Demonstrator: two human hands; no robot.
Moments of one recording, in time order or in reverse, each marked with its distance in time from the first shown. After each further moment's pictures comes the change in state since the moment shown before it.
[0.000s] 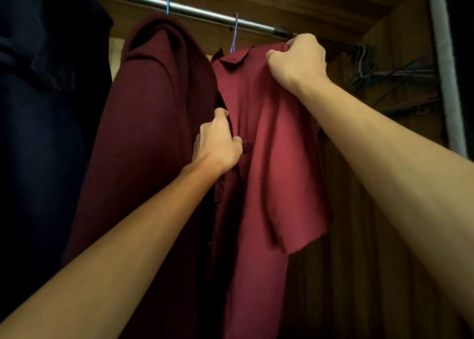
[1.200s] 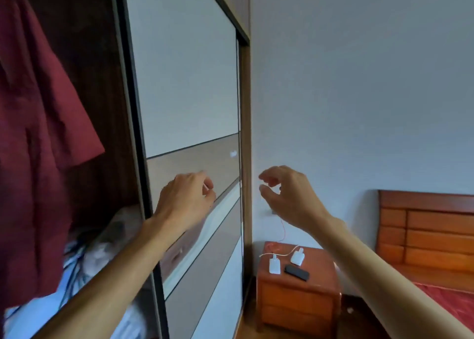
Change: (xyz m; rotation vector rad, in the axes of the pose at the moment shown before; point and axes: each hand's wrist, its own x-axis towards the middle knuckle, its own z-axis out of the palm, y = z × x) left_hand -0.393 0.193 -0.108 -0.378 -0.821 0.480; right_hand -0.425 -0.054 -0.454 -0.992 -0.191 0.315
